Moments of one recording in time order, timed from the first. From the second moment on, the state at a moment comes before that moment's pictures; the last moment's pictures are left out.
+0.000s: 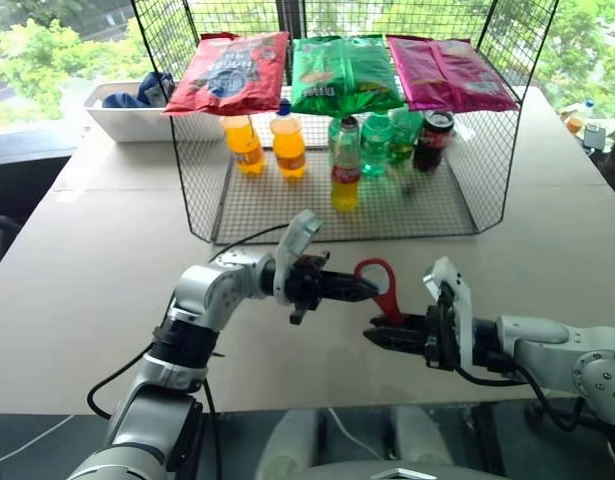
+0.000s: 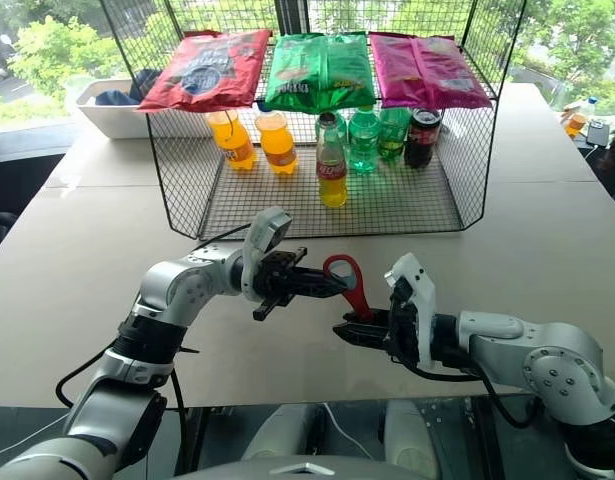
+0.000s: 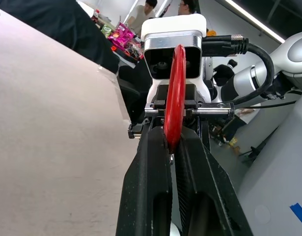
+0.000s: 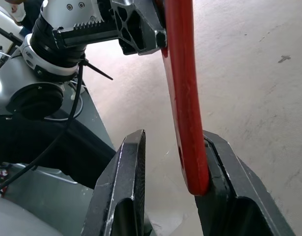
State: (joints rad) left arm -0.53 0.45 -0.18 0.03 -0.71 0.79 -1.40; right arm -0.14 -0.69 0.07 -0.65 1.33 1.06 0.27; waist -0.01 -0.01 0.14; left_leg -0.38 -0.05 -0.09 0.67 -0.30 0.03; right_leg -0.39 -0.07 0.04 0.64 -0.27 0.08
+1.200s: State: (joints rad) left arm -0.52 0.46 -0.17 0.01 -0.74 0.80 -1.41; right arm -0.11 -0.70 0.04 -0.63 1.48 1.04 0.24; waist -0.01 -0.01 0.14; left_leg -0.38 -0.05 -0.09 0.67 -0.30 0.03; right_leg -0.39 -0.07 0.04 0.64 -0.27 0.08
